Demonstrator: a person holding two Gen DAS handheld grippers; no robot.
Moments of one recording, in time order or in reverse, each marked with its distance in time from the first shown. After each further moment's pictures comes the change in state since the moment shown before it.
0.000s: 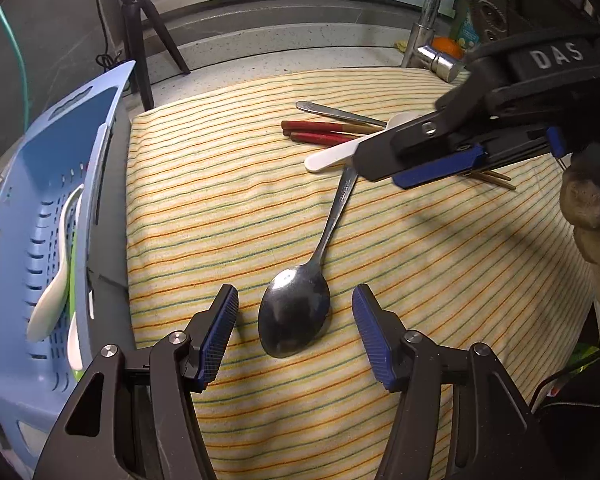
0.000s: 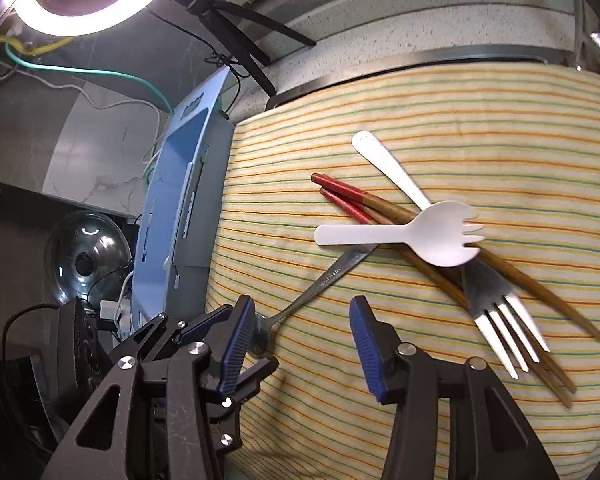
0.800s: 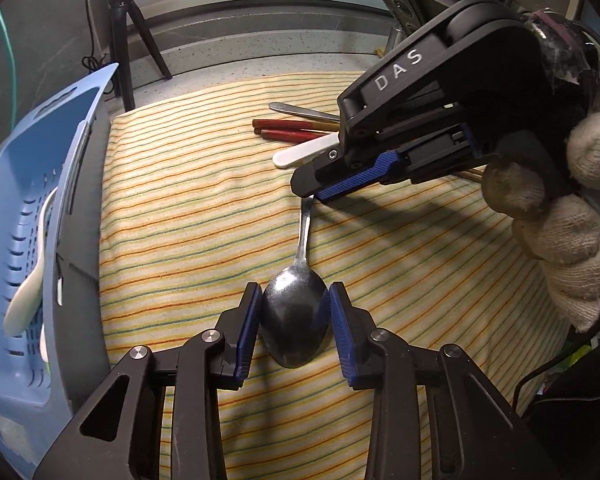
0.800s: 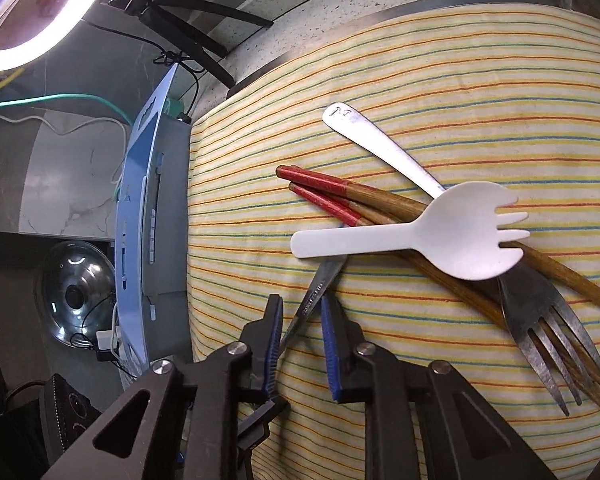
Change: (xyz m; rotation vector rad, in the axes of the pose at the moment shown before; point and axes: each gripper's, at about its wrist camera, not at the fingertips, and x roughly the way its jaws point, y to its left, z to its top) left arm -0.007 -0.011 -0.014 0.019 -0.042 -0.071; right arm 0.030 -0.017 0.011 0.135 0.021 -0.021
